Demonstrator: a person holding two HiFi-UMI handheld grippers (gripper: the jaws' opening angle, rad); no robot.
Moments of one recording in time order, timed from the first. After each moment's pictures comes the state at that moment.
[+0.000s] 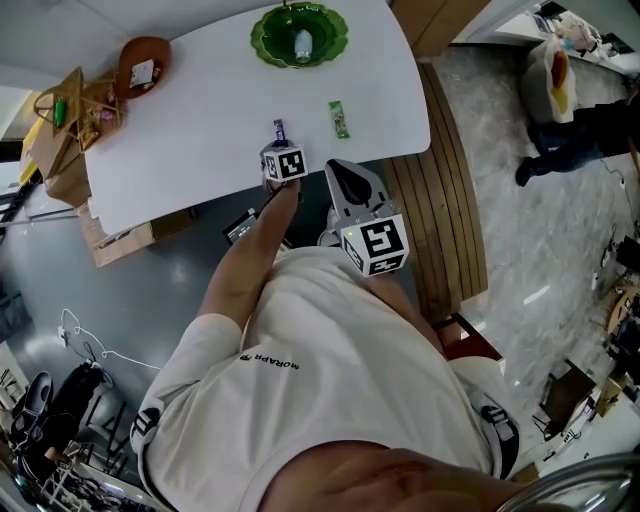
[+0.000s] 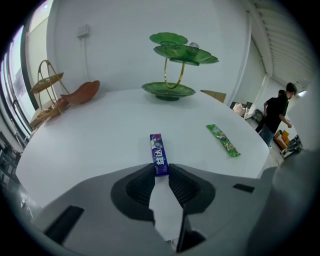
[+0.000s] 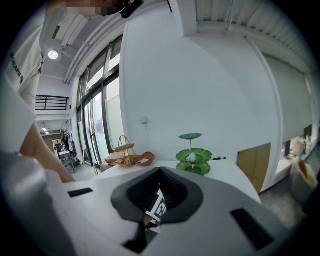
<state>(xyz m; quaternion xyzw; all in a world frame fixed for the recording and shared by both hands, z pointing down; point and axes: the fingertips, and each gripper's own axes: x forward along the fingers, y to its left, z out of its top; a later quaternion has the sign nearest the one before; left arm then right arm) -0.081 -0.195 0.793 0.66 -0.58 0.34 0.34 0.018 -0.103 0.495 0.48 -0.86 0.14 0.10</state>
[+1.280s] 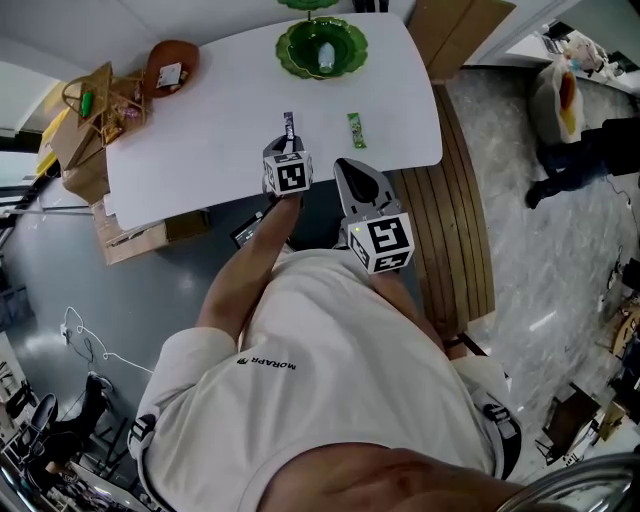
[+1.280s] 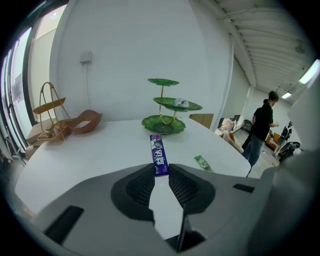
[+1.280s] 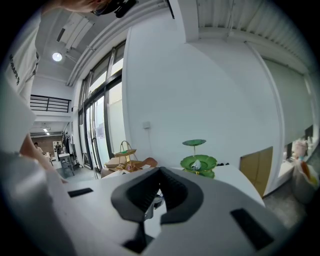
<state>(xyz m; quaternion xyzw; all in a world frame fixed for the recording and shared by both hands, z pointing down) -0.103 -0.202 0.682 0.72 -0.58 0.26 0.26 -0.004 -0.099 0.474 0.48 -0.87 0.12 0.08</state>
